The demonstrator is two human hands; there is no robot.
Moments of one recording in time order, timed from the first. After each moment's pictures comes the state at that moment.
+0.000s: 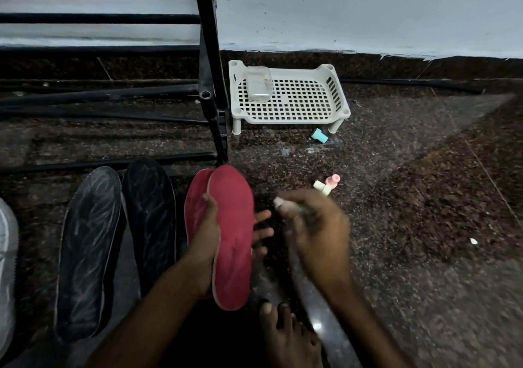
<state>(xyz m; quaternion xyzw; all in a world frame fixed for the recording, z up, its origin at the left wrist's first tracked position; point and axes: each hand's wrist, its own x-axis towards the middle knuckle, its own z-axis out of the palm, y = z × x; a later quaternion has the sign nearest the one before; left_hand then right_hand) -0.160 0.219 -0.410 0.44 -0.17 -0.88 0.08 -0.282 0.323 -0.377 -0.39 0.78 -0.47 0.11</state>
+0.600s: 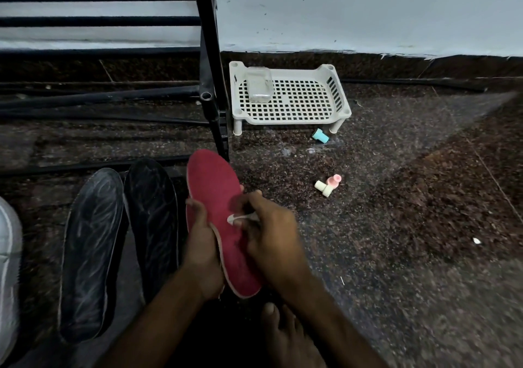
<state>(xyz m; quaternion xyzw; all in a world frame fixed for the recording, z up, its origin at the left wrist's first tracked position) -0.158 0.221 -0.408 0.36 -0.10 -0.91 0.17 -0.242 0.288 -0.384 -0.47 0.76 -0.41 0.18</state>
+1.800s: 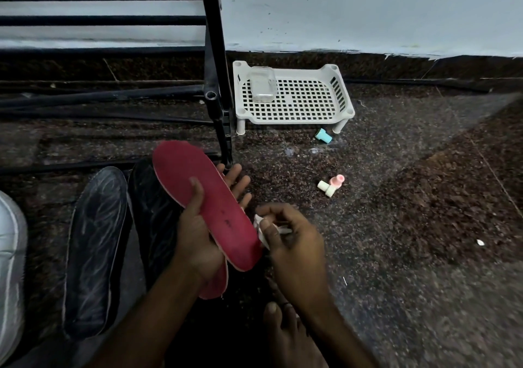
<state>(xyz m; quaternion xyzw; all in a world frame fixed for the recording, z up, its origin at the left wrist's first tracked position) -0.160 0.204 -0.399 0.31 -0.17 -0.88 0.34 -0.239 0.318 -0.372 -0.31 0.77 -0.50 0.25</state>
